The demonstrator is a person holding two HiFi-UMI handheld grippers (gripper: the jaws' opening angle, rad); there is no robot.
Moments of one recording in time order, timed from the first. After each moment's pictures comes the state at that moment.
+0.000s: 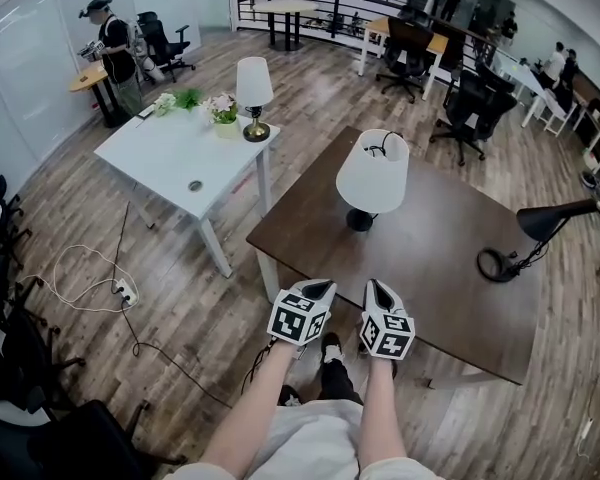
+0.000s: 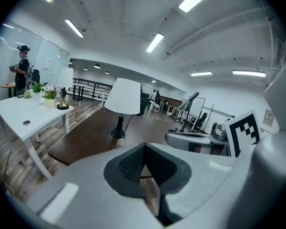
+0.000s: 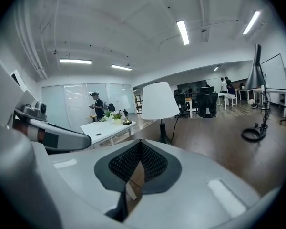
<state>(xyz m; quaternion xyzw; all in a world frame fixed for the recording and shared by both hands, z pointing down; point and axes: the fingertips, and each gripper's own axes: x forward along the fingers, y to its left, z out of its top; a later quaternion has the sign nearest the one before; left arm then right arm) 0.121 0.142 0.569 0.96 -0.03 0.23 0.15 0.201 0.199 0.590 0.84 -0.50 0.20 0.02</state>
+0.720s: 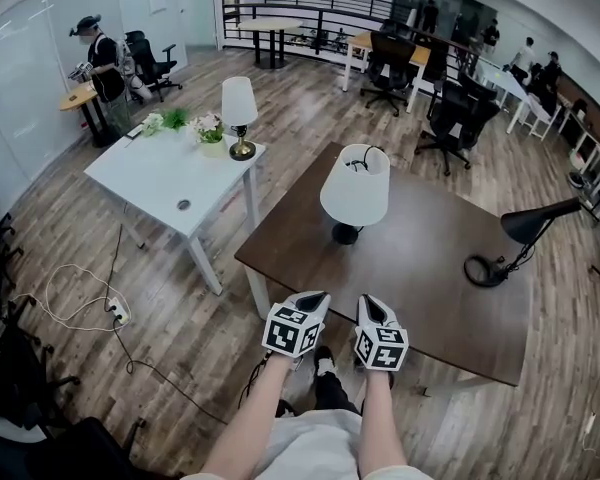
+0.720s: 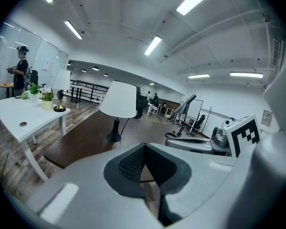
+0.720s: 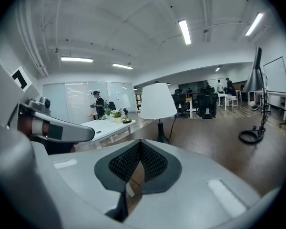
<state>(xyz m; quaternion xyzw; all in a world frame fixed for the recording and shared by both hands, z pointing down) 0.133 0.153 0.561 0.97 -0.03 0.21 0.15 0.204 0.215 0.591 0.84 -0.50 0.20 0.03</state>
